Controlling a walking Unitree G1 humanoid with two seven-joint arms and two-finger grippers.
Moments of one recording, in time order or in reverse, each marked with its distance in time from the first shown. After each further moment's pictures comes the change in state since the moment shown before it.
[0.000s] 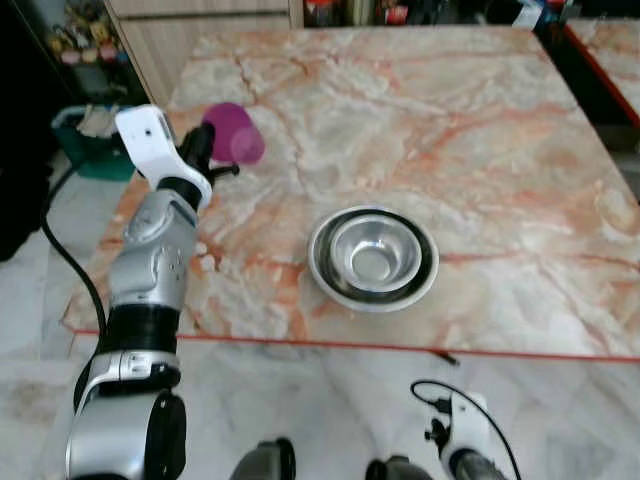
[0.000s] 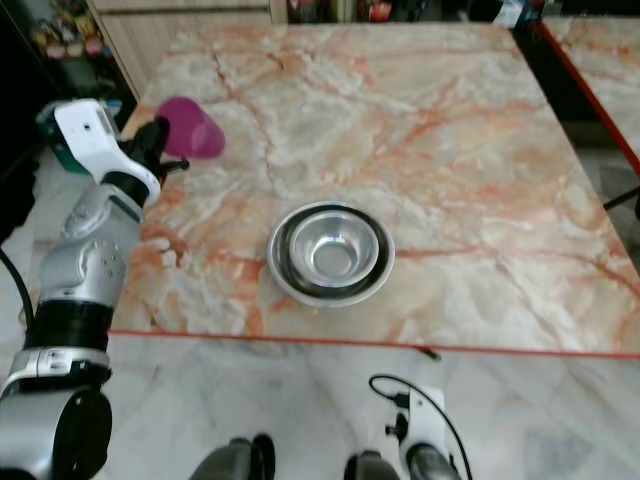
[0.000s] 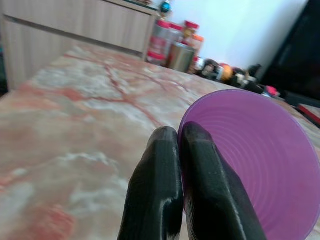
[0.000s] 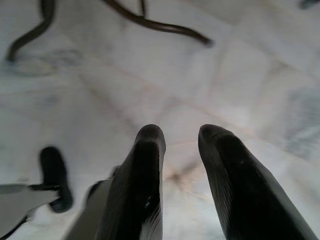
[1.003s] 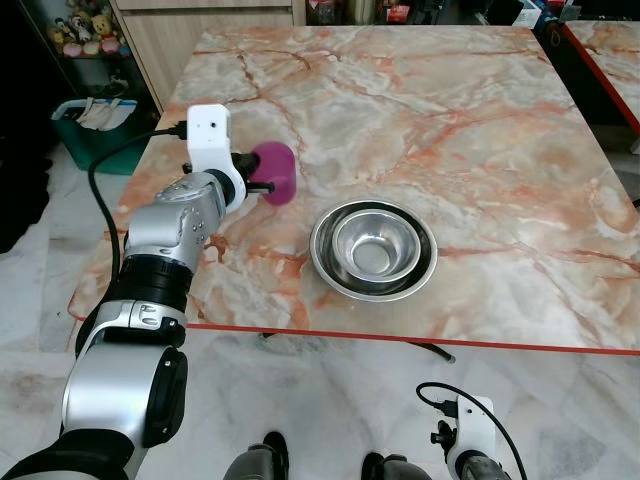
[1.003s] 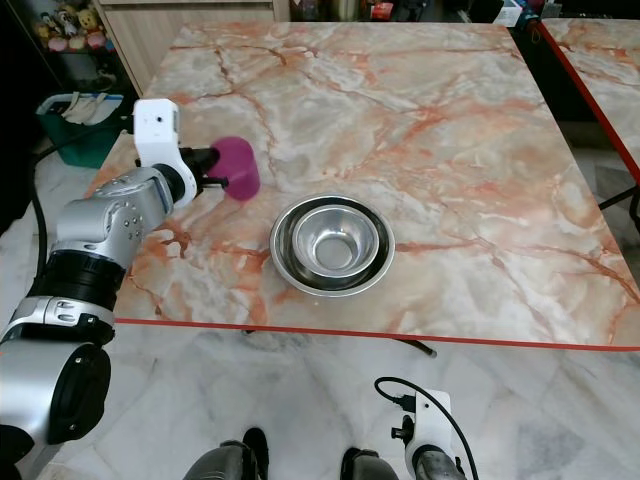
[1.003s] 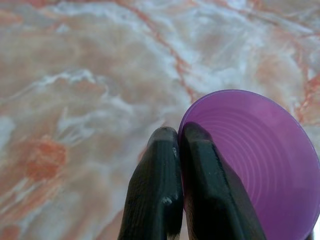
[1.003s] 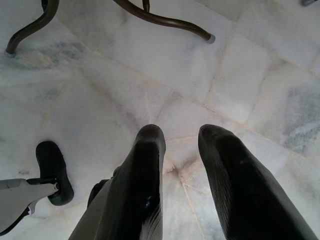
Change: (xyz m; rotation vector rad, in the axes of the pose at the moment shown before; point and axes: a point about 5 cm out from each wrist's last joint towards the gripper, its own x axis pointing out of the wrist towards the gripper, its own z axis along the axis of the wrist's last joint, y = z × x) left arm 0.024 -0.020 -0.020 0.154 0.436 -0.047; right arm 0.000 0.005 -0.002 0.005 0.006 0.010
